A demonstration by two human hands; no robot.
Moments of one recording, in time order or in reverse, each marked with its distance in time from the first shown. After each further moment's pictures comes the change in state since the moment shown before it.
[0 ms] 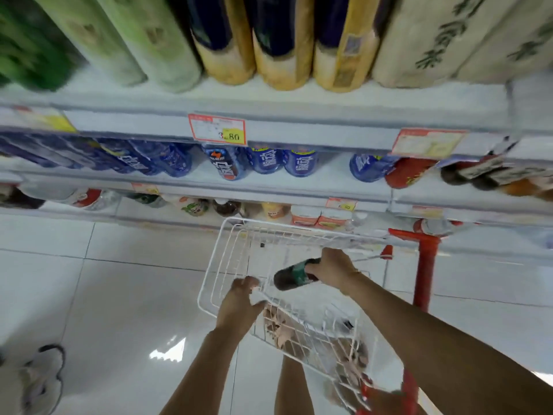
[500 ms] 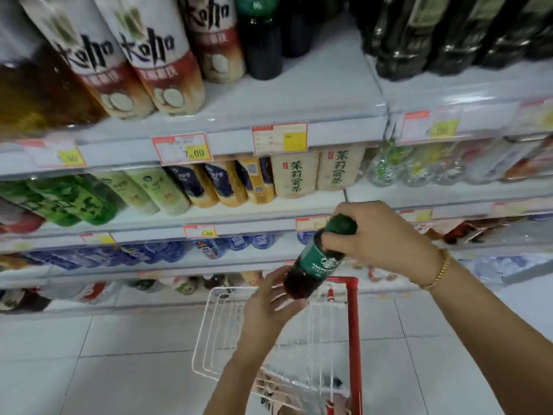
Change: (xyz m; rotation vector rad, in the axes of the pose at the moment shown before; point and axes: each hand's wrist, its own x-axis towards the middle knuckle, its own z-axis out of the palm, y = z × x) left_hand -0.150 0.219 -0.082 -0.673 0.060 0.458; right_hand -0.306 -0.016 -0.272 0.116 0.525 -0.443
